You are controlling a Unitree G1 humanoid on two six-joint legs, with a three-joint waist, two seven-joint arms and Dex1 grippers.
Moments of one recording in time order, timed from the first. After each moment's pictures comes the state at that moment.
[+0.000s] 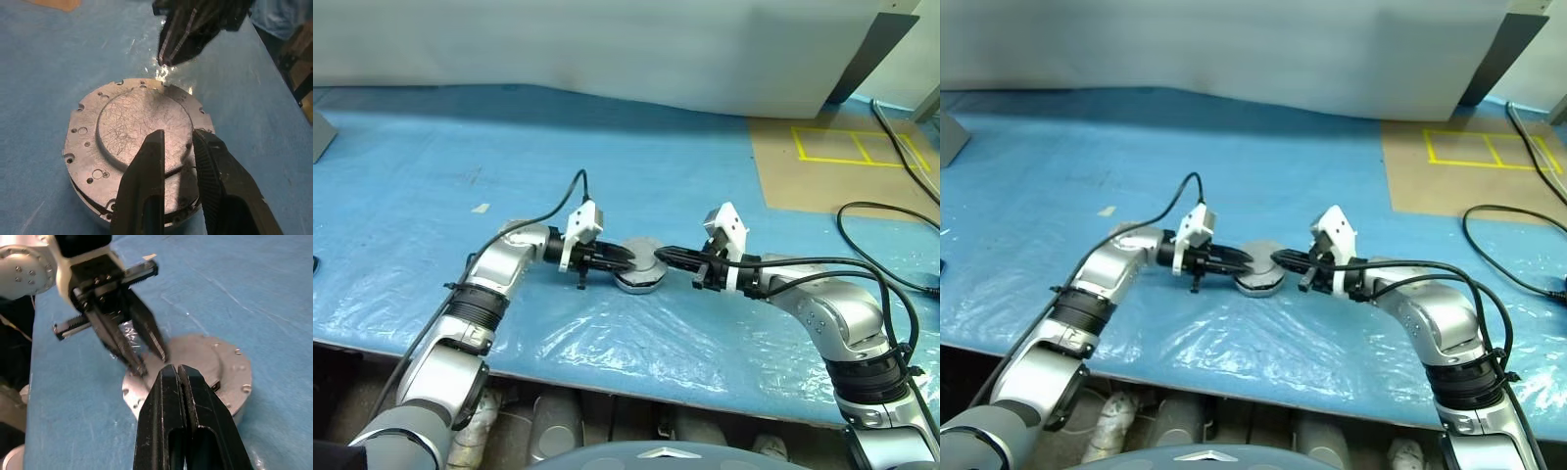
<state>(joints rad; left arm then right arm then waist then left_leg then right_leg) -0.65 0.38 -0.22 0.38 -0.28 0.24 -1.36 -0.29 -0.56 0.08 -0.37 0.57 0.83 0.74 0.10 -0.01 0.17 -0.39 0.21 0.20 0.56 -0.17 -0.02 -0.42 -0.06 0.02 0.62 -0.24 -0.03</state>
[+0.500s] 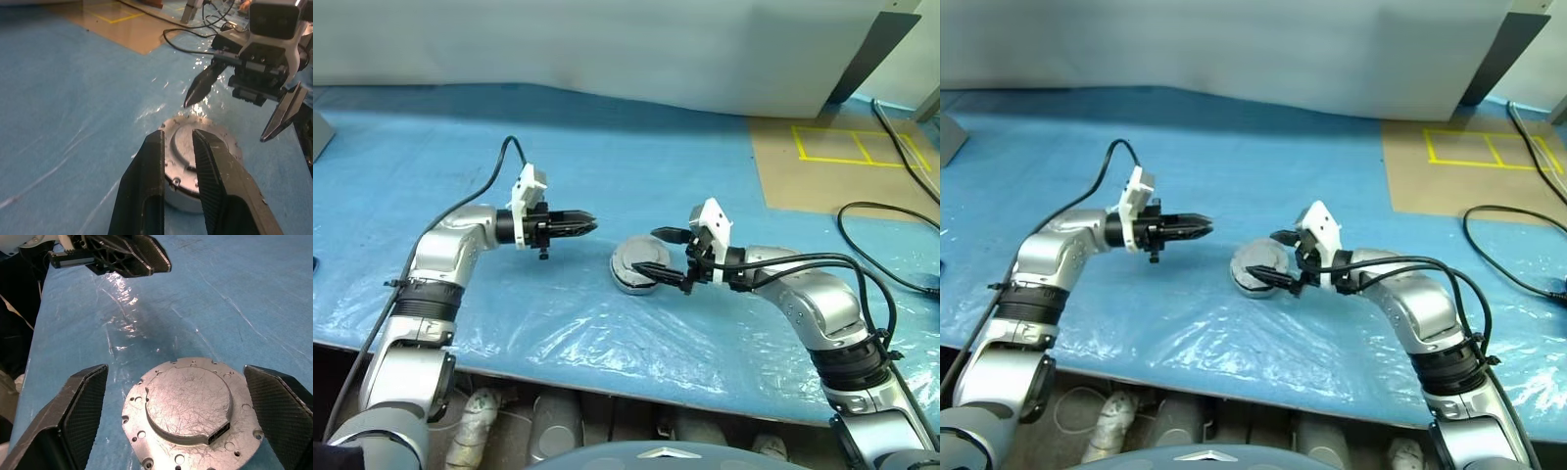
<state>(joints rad) -0.62 0.53 -0.03 0.30 -0.42 0.45 -1.30 -0.36 -0.53 0.17 -0.27 0.47 0.69 0.79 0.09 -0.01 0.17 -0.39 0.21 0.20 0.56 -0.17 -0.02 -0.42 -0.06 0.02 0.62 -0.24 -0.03</state>
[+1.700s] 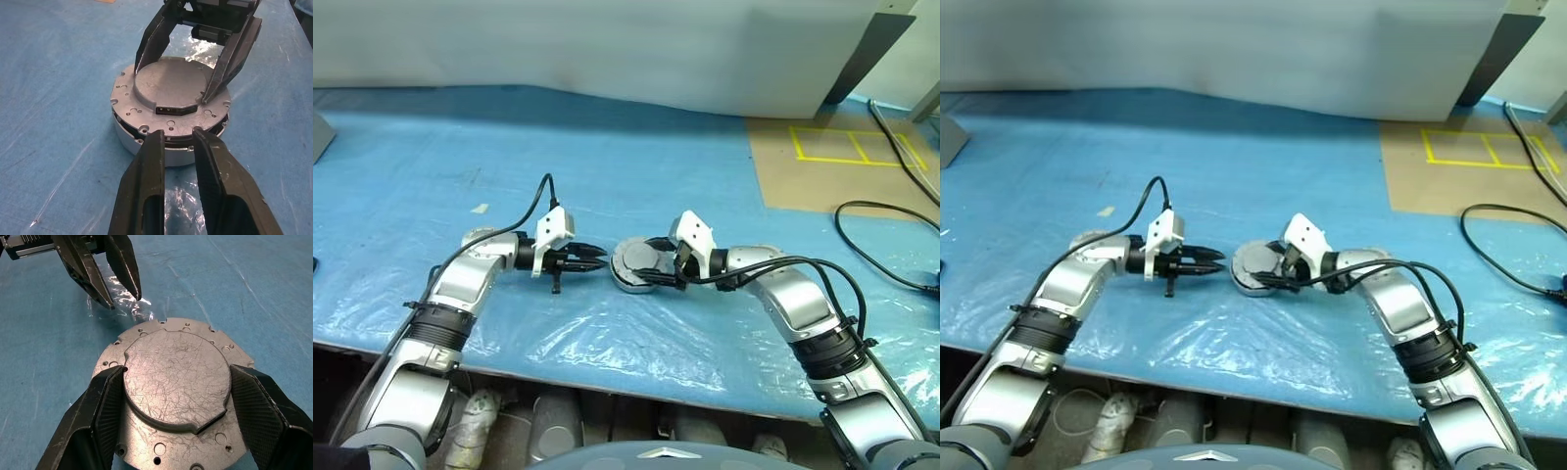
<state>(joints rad) -0.51 0.51 -0.18 0.24 -0.26 0.16 -1.27 -0.42 -0.51 0.29 -0.12 0.22 0.53 0.89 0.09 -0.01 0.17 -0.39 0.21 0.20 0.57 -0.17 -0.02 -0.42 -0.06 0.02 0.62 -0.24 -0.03</state>
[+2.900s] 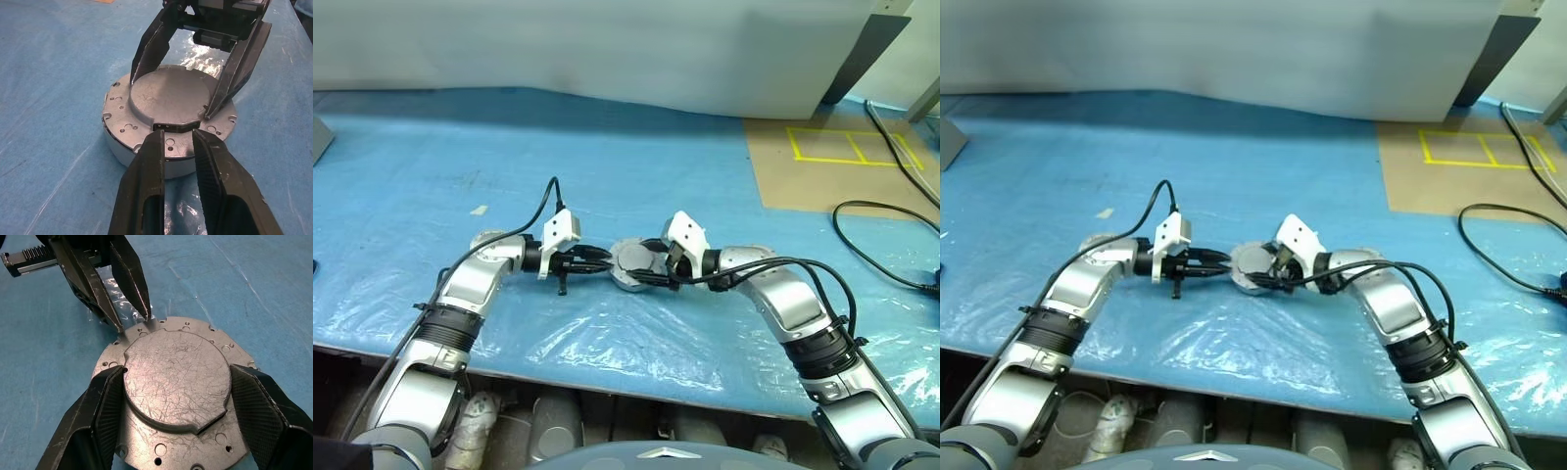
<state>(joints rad) -0.51 0.47 -0.19 0.26 -0.24 0.15 -1.26 -0.42 -0.48 0.30 -0.12 0.20 0.56 0.86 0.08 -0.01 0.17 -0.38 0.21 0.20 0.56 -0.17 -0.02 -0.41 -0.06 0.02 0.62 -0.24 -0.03</state>
